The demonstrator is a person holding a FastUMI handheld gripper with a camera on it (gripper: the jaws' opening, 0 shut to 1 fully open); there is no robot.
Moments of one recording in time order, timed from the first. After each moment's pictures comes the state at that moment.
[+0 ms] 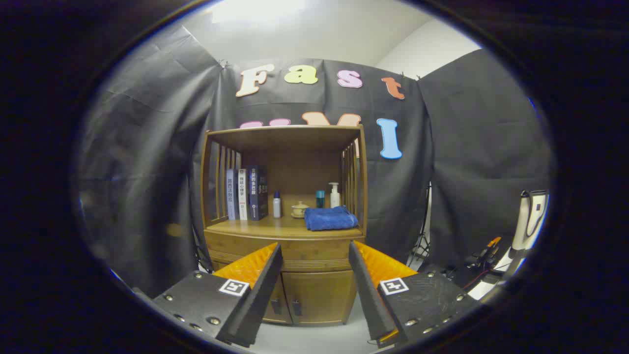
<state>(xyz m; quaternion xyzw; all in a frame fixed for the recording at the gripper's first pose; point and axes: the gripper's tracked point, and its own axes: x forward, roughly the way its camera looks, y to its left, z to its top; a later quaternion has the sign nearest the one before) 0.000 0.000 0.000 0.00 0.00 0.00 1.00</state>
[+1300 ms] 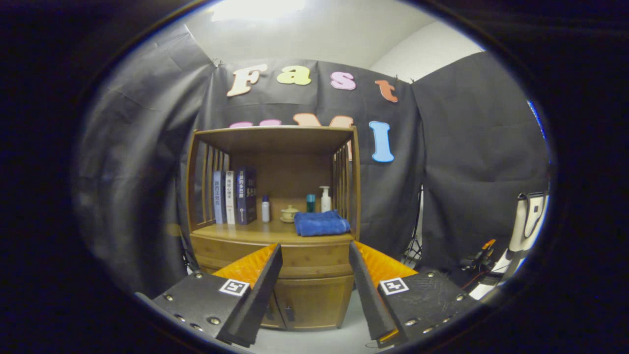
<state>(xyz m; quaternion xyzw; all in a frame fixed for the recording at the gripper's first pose) 0.048 -0.005 0.005 -0.01 -0.02 -0.05 1.00</state>
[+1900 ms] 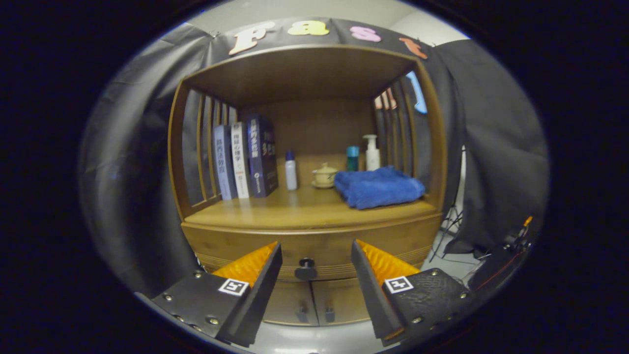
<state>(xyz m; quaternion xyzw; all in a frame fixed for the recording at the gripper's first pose) 0.219 0.122 -0.118 0.02 0.13 0.03 0.99</state>
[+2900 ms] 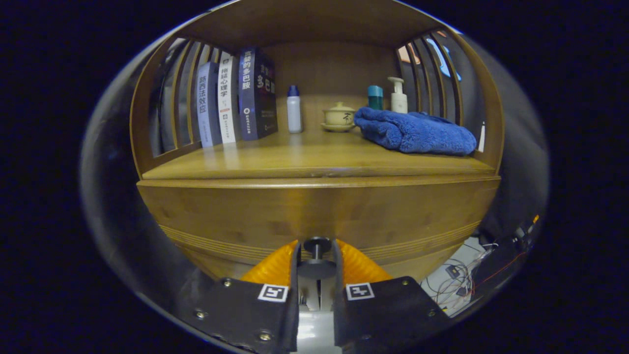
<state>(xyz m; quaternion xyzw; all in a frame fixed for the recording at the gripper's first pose) 0.270 0.133 -0.212 -0.01 0.24 0.02 0.97</state>
